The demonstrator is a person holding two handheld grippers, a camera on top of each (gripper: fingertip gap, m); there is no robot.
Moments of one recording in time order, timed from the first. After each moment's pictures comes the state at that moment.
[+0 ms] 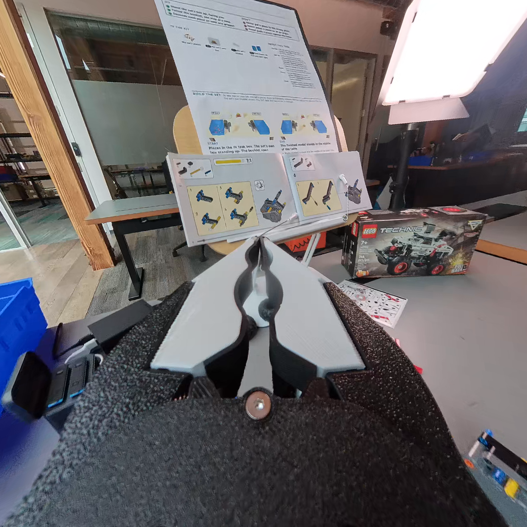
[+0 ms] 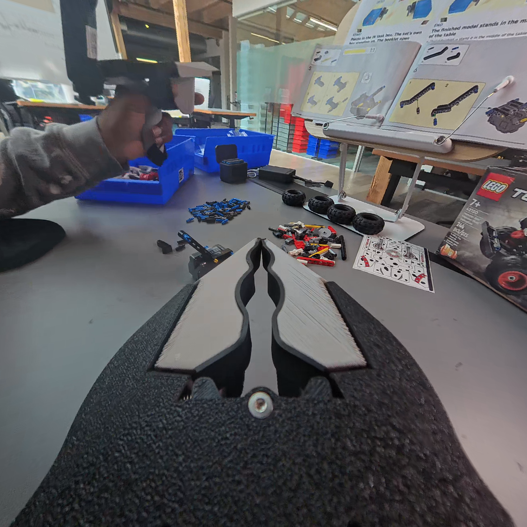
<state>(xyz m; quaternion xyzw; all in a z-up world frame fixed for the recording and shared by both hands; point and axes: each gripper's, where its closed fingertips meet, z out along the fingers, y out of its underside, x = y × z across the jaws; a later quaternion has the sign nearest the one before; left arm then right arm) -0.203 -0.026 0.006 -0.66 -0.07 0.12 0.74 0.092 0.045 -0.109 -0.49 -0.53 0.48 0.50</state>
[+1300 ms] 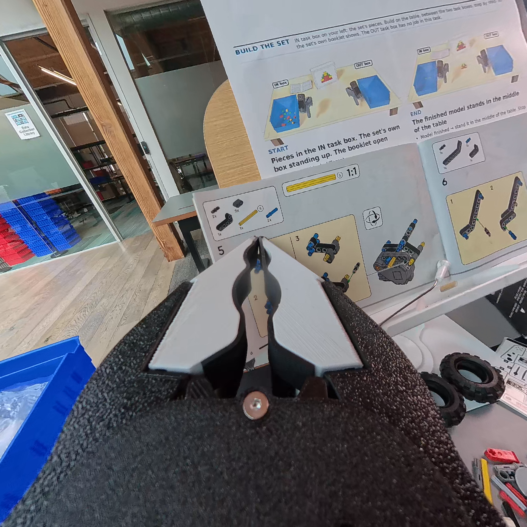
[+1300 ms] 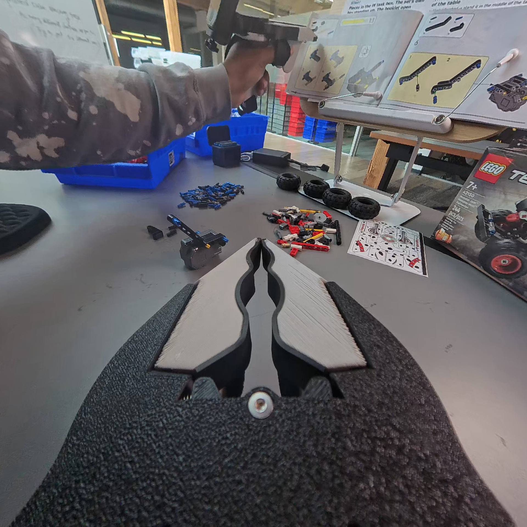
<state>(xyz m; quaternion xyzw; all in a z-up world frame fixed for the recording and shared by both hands) -0.338 0.136 0.033 -0.69 -0.09 0.25 0.68 0.094 0.052 -0.121 -0.50 -0.54 0.46 0.49</state>
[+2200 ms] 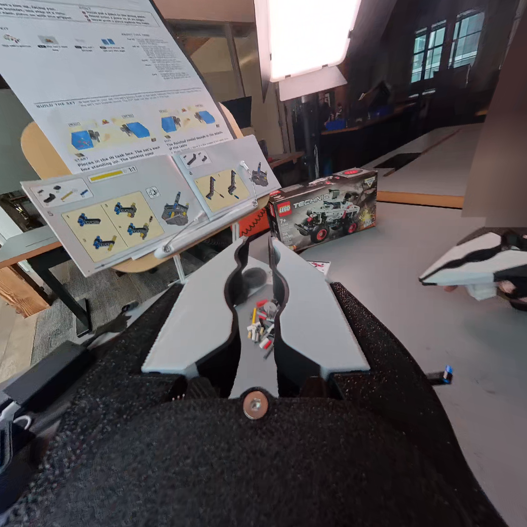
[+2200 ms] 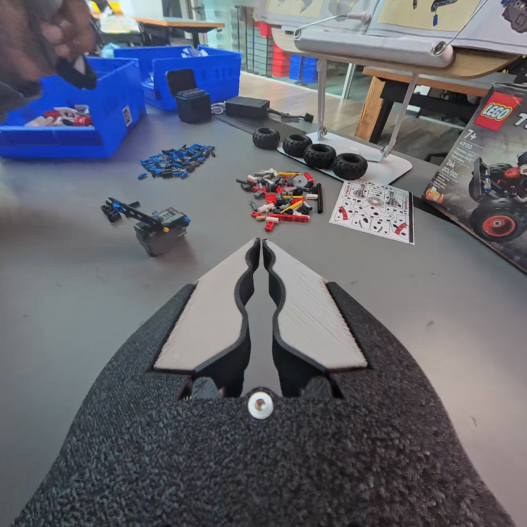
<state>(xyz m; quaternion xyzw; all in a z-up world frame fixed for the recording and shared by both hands) -0.110 0.004 0.009 -0.69 0.08 0.07 0.72 0.076 0.084 -0.144 -0.57 -0.55 0.41 0.45</state>
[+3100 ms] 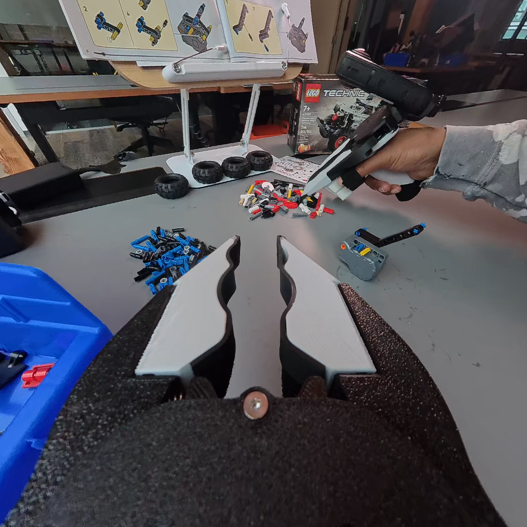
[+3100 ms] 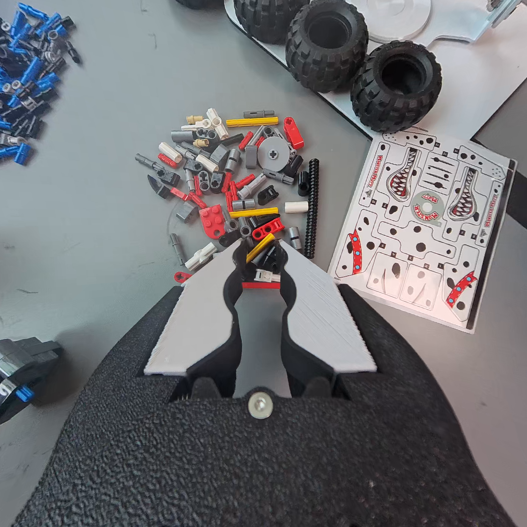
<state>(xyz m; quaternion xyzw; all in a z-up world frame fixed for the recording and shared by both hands) -0.109 -0.103 -0.126 -0.77 -0.07 0.04 0.63 -0.076 0.143 -0.218 -0.70 -0.62 0.23 0.25</state>
